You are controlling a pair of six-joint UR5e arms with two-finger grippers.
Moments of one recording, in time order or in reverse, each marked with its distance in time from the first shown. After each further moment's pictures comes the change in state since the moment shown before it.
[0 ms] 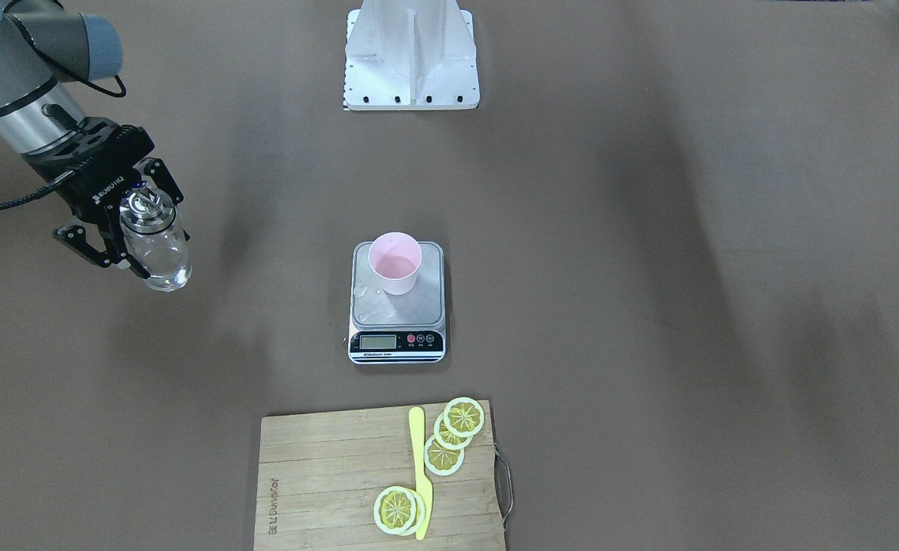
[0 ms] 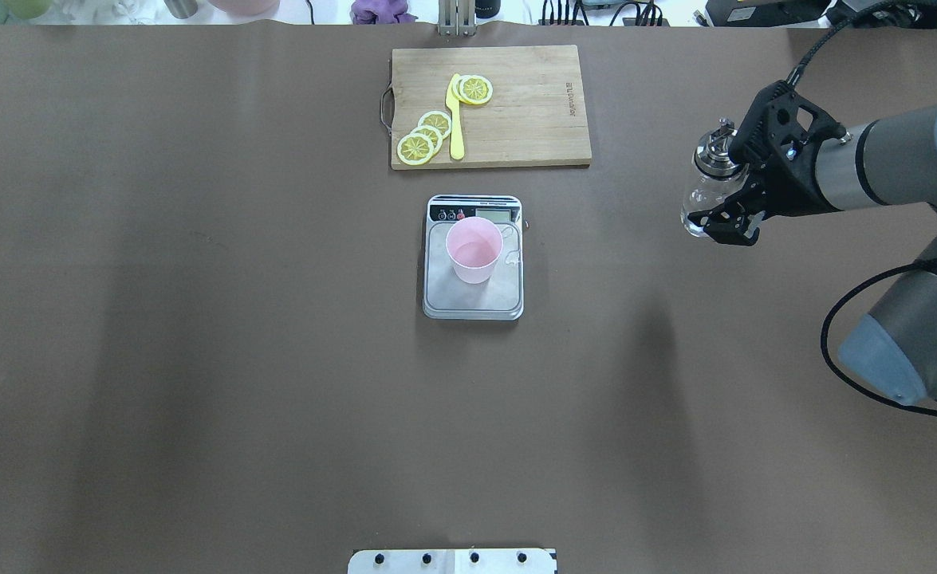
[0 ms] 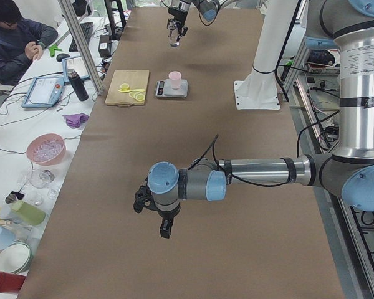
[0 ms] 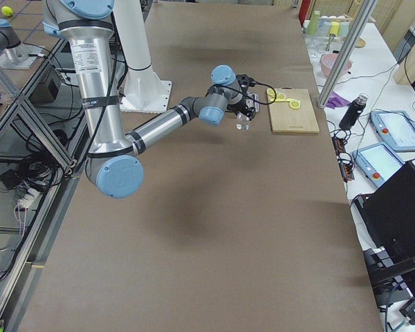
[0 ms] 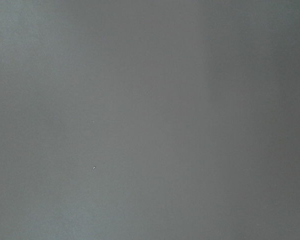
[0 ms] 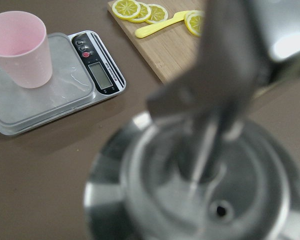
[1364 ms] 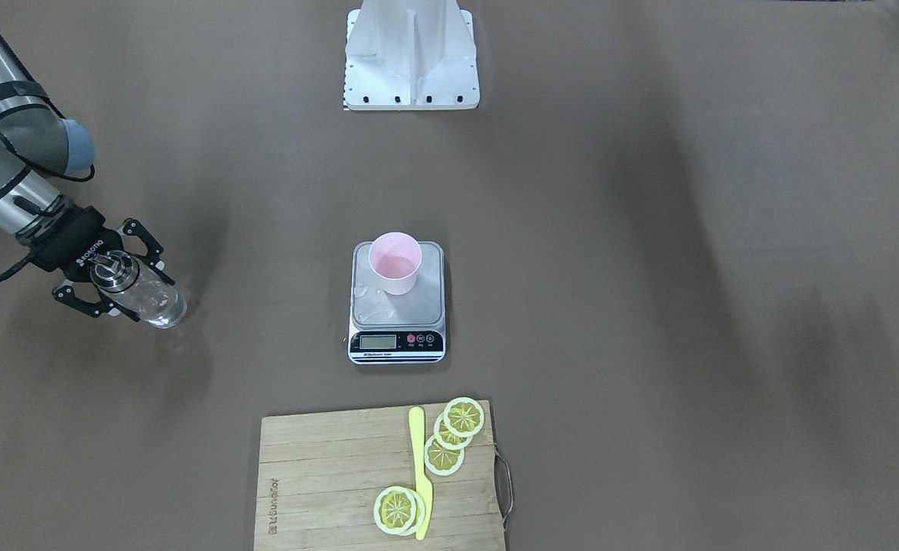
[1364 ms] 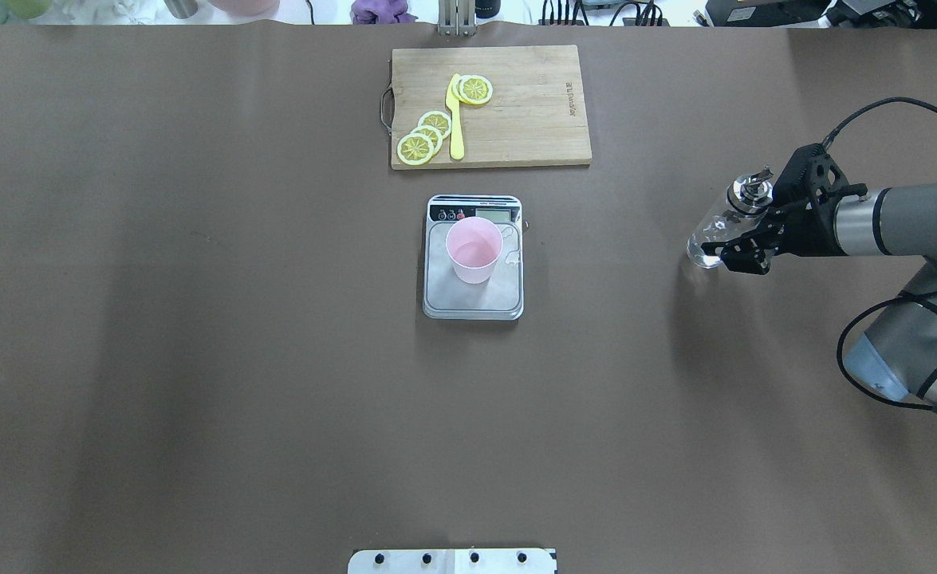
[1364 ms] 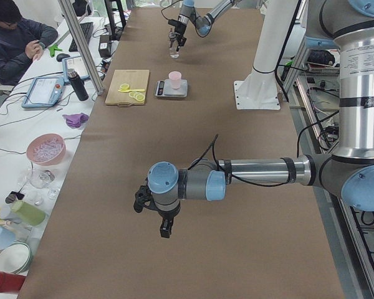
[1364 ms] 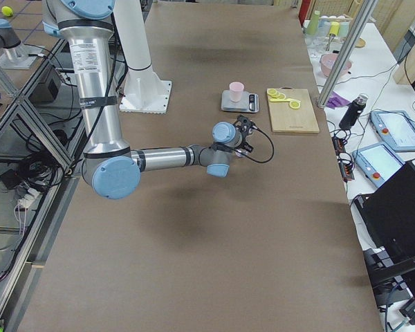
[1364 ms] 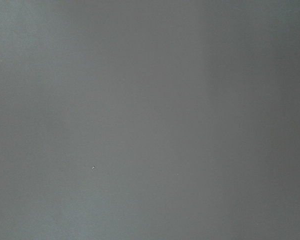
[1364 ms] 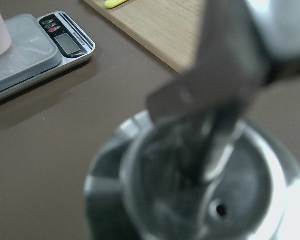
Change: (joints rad) left arm 0.004 0.000 0.001 0.000 0.002 0.000; right arm -0.011 -0.015 -0.442 0.645 0.055 0.268
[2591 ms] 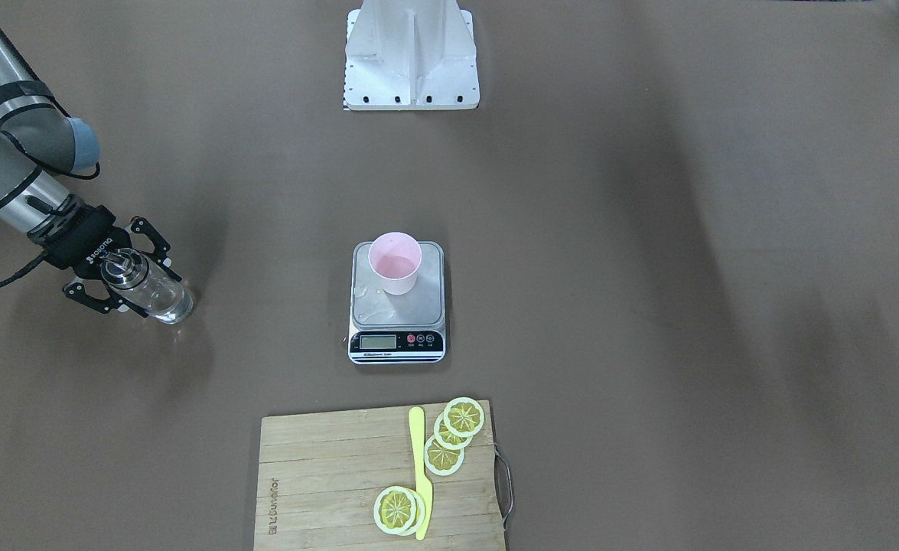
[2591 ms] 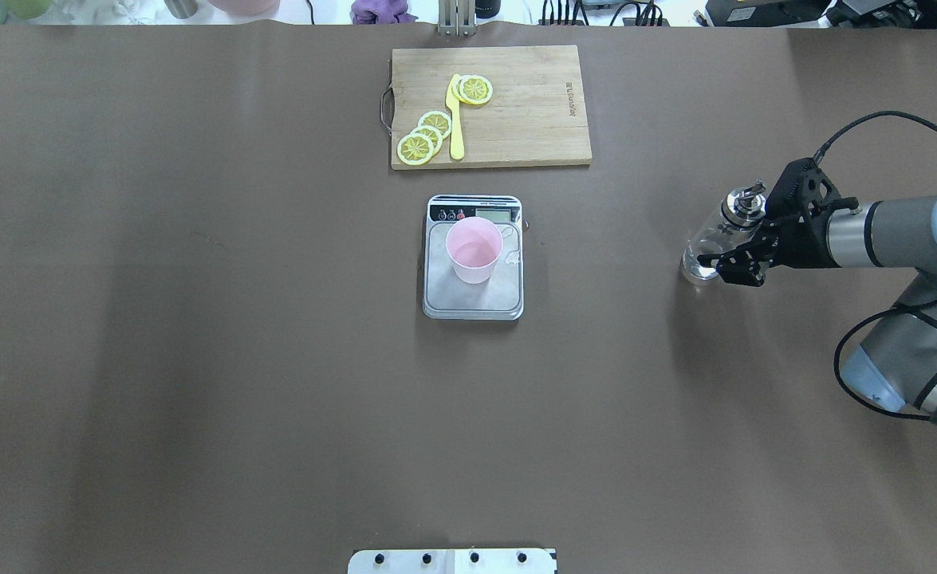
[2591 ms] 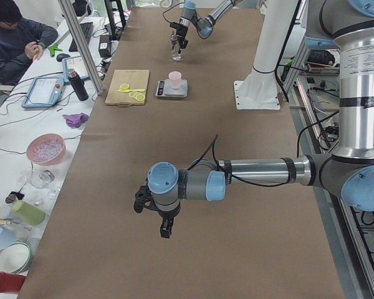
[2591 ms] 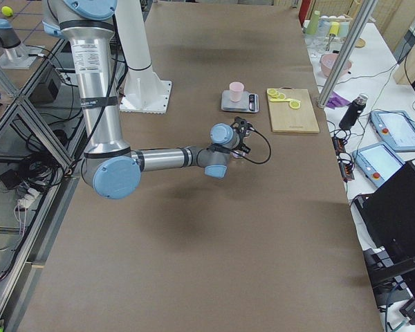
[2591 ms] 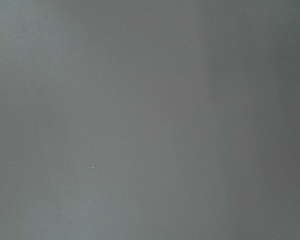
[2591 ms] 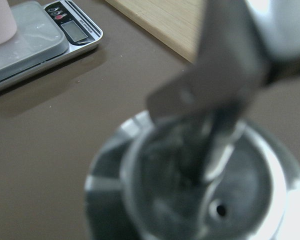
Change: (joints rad) left arm 0.000 0.000 0.002 0.000 0.000 0.000; right arm -0.027 -0.006 -0.006 0.004 -0.013 -0.006
